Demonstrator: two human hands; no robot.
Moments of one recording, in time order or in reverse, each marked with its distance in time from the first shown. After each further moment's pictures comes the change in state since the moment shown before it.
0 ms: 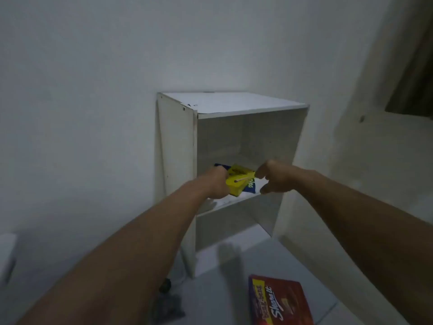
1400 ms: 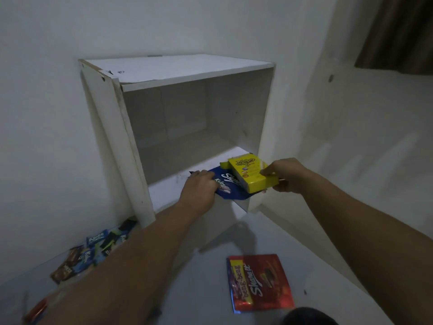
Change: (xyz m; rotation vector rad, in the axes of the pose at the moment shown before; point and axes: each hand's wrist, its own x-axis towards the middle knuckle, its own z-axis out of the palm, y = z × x) left_hand 0.061 -0.008 0.114 0.436 0.264 0.423; right_hand 0.002 0.107 0.072 1.284 0.210 0.745
